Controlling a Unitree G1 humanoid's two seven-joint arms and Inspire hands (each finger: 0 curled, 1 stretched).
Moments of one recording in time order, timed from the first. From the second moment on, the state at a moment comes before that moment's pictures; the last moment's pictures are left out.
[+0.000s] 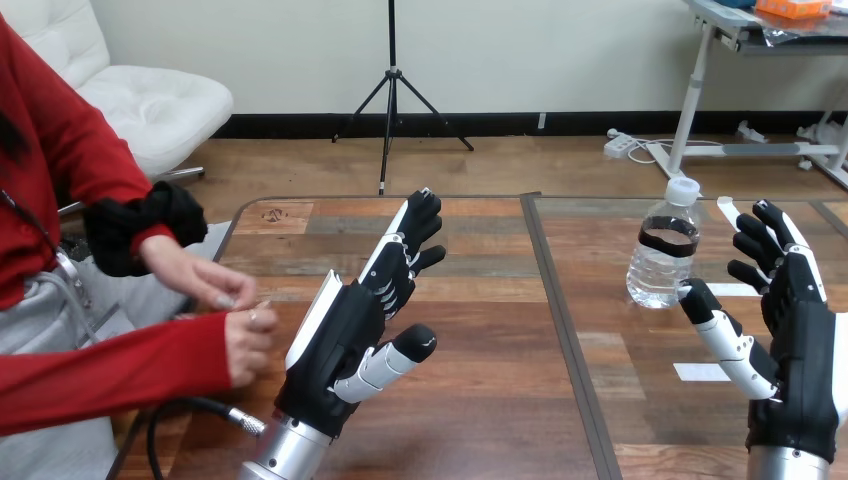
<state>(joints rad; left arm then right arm) -0.29 0.02 0.01 1.03 -0.14 -1.20 -0.54 -0.05 -0.17 -0.22 0.66 -0.14 -0.91 -0.29</state>
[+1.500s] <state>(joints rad) -0.29 0.01 0.01 1.03 -0.15 -1.20 -0.54 -0.28 -0.36 -0.19 0.79 -0.25 -0.69 -0.33</state>
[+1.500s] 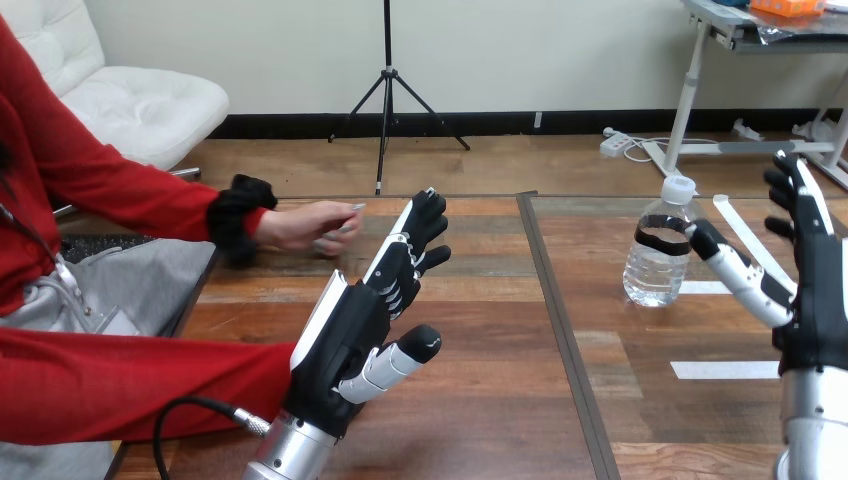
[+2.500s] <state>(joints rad) -0.29 0.00 0.01 1.03 -0.14 -1.21 -0.53 -0.48 -0.50 -0.12 0.93 -0.28 -0.61 -0.27</state>
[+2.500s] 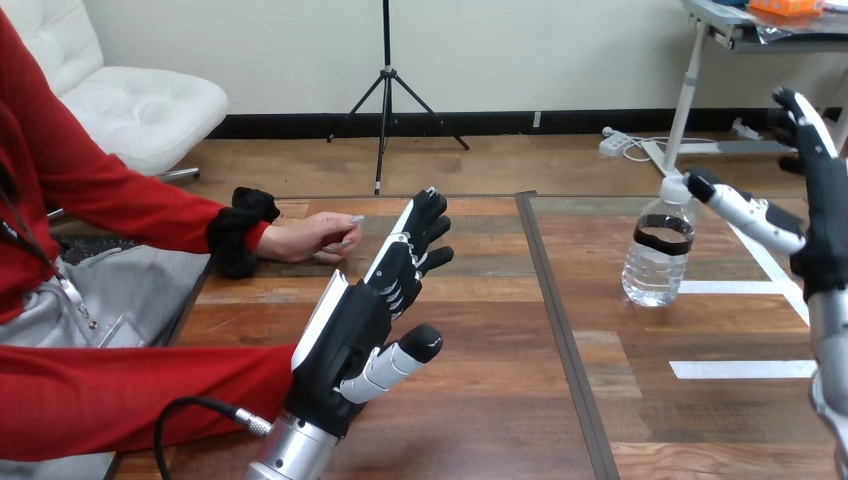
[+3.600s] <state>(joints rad) -0.28 -0.01 0.01 1.03 -0.11 -1.22 -0.50 -0.69 -0.53 0.03 1.16 -0.39 -0.47 -0.20</state>
